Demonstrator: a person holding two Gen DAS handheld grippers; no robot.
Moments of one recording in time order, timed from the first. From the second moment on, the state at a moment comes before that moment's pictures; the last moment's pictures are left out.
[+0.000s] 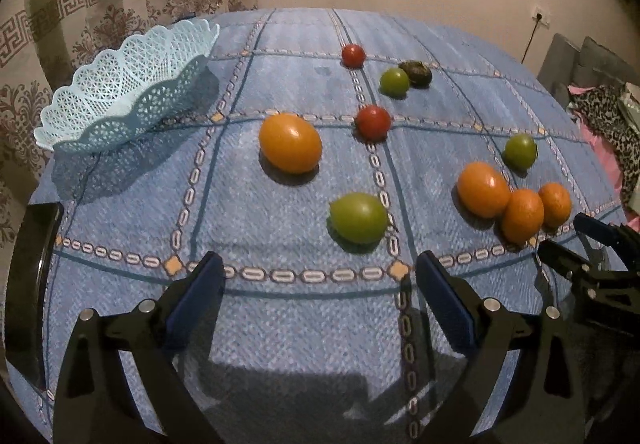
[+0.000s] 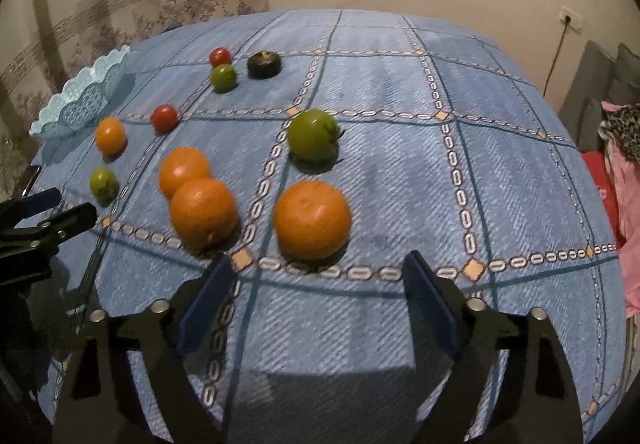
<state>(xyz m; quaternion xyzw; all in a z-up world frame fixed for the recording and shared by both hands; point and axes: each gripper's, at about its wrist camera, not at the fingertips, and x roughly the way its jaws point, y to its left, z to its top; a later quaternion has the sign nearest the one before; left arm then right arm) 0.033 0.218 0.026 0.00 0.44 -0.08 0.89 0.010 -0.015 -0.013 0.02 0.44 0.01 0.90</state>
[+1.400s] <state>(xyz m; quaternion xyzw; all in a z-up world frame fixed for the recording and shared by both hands) 0.042 0.204 0.035 -0.04 0.42 -0.14 0.89 0.014 -0.023 -0.003 0.09 0.39 0.03 0.92</state>
